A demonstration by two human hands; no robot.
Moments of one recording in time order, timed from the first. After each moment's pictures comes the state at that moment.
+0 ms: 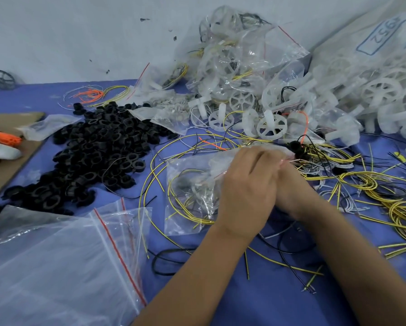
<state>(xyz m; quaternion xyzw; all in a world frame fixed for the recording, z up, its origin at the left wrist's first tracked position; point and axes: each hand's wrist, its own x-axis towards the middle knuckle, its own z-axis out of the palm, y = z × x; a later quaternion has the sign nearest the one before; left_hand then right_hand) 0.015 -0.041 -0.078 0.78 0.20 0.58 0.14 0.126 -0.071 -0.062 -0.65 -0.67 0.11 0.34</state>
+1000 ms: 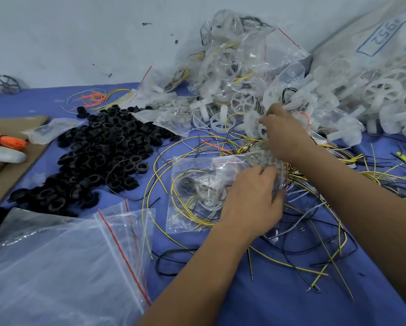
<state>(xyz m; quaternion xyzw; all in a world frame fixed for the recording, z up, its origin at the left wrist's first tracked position) 0.015 -0.038 -0.087 0.88 0.27 0.32 0.20 0.189 0.019 -0.033 -0.78 -0.61 -0.11 0.08</state>
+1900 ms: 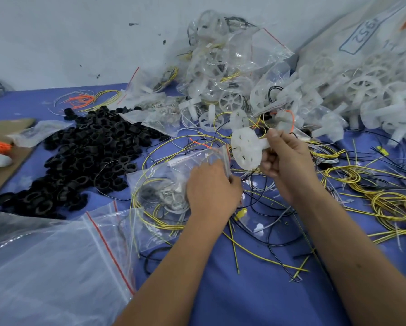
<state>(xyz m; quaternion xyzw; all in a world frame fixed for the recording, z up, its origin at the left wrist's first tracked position) -0.002 -0.016 -0.082 0.81 0.51 0.26 0.15 0.144 -0.063 -0.056 -0.49 -0.34 0.36 0.72</state>
